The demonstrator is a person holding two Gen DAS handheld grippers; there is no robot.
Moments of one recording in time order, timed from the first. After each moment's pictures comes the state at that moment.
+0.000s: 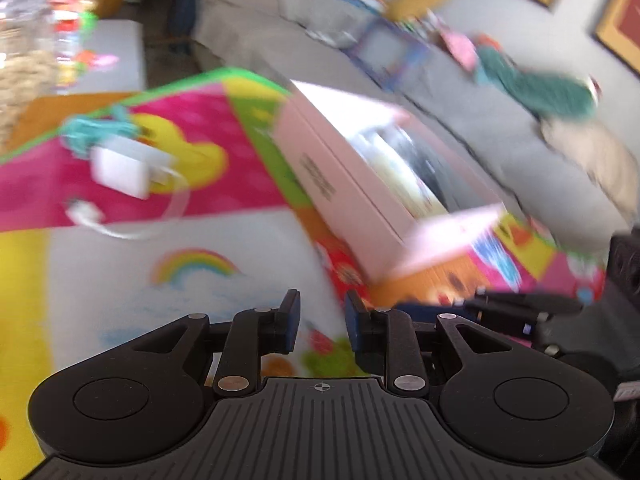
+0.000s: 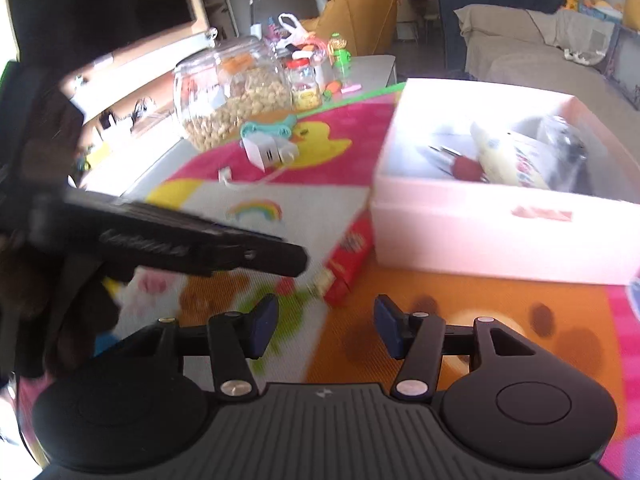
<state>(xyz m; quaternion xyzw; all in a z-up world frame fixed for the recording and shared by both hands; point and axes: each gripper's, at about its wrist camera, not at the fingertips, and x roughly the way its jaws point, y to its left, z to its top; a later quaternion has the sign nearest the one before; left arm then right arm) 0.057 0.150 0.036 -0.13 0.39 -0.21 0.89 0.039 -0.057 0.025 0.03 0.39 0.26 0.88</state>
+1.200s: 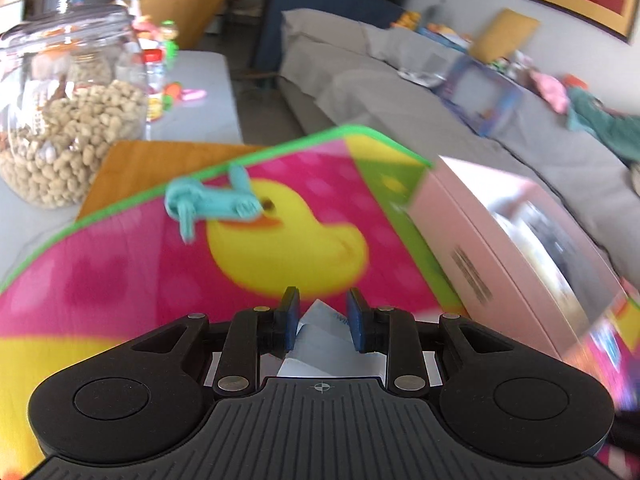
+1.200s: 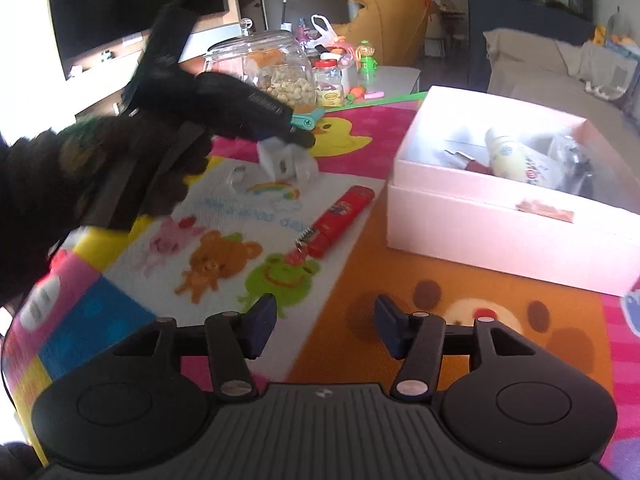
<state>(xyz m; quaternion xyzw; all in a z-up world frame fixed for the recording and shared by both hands) 0.110 0.178 0.026 -0.09 0.37 -0.10 0.92 0.019 -0.061 0.025 -0.03 0.37 0.29 0.88</state>
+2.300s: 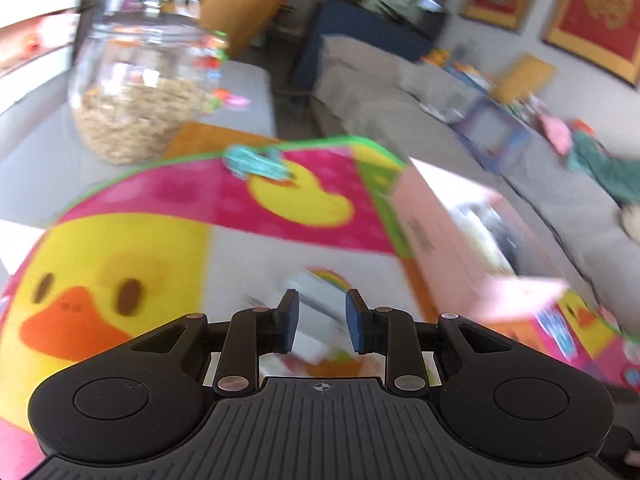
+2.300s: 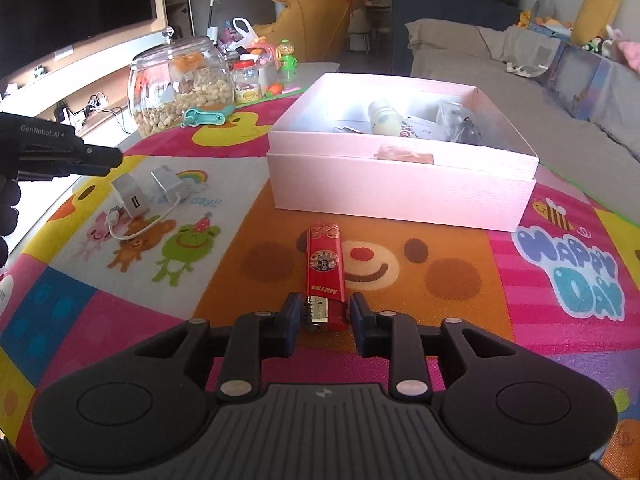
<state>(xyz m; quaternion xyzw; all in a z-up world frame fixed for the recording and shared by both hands) -0.006 0.172 0.063 -0.15 0.35 -0.06 0.92 -0.023 -0.121 0.018 -0.04 0.36 0.19 0.91</state>
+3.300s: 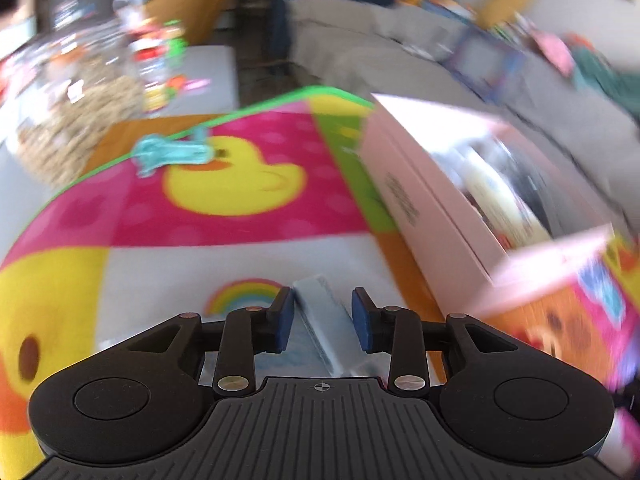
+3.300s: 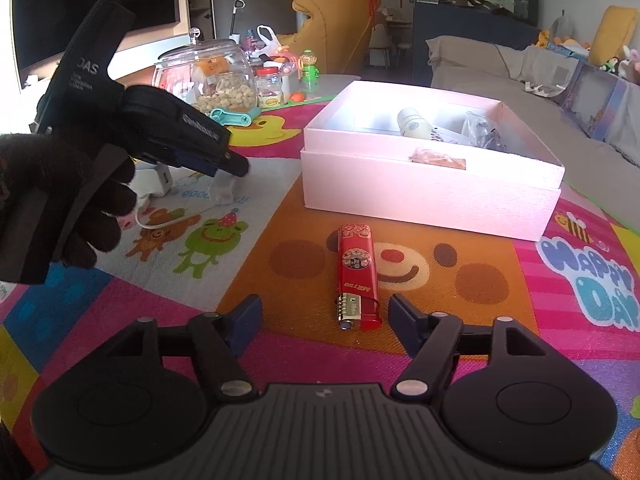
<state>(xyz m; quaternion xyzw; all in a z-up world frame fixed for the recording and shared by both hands) 0.068 0.096 0.030 -0.03 0.40 -0.07 0.91 -0.029 -0.113 0.011 -0.04 0.34 0.22 0.91</state>
